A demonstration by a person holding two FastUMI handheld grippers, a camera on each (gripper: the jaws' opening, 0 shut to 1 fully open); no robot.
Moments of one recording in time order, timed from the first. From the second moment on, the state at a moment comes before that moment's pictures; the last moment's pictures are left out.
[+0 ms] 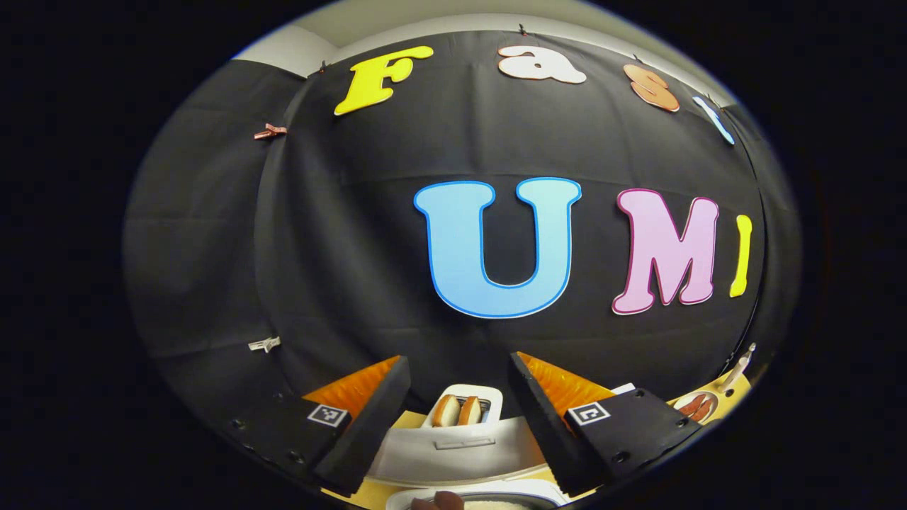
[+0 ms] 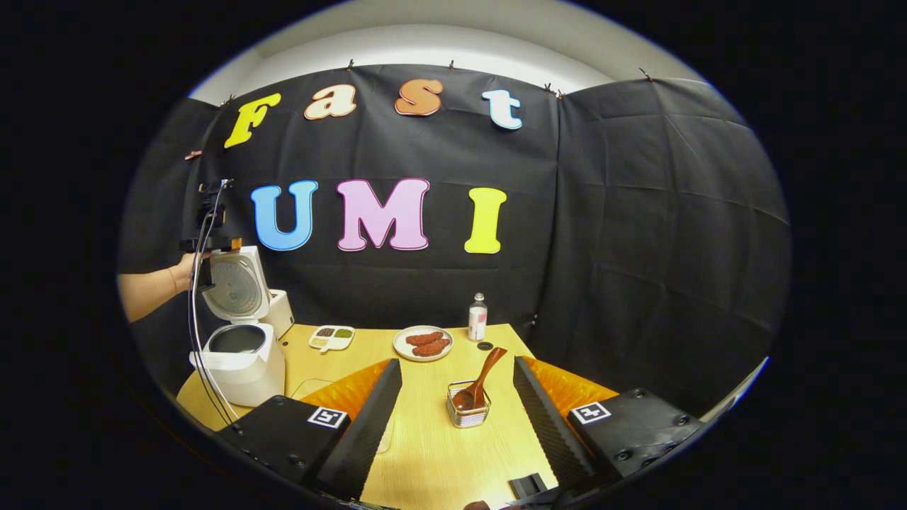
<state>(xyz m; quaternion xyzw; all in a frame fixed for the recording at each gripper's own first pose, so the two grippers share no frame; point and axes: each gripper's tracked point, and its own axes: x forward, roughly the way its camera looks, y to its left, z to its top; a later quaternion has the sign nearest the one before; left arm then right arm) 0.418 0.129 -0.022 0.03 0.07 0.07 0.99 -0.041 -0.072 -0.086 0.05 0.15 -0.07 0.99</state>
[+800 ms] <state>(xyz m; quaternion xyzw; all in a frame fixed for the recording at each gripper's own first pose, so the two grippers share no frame) 0.260 0.093 -0.119 0.01 0.12 0.10 0.99 -0.004 -0.051 -0.075 0.06 0.12 -0.01 0.99</state>
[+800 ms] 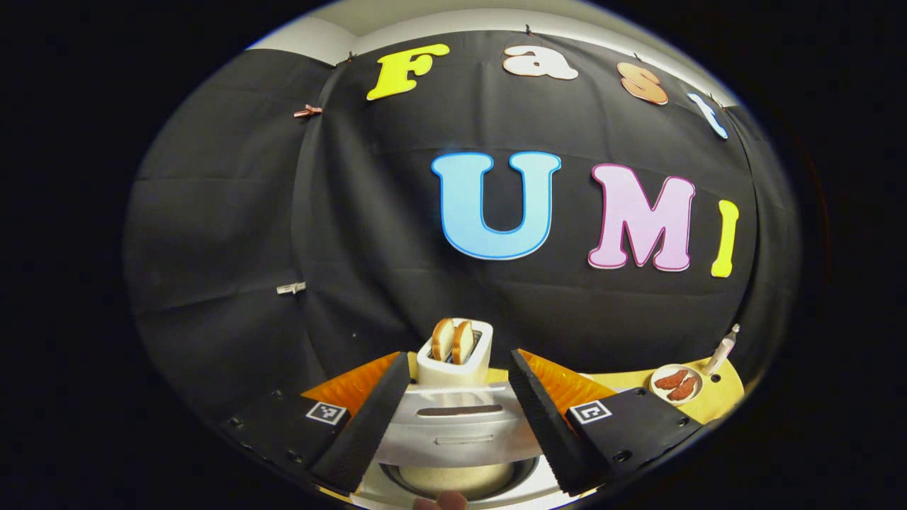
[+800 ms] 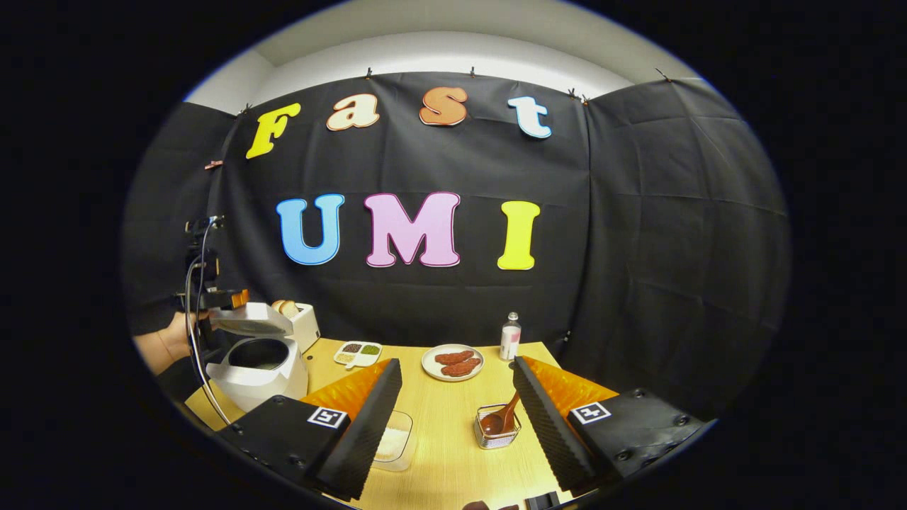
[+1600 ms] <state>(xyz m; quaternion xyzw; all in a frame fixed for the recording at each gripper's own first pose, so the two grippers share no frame) 0.204 0.086 -0.216 0.01 0.19 0.11 0.98 -0.023 -0.062 -0.083 0.04 0.13 -0.03 0.99</state>
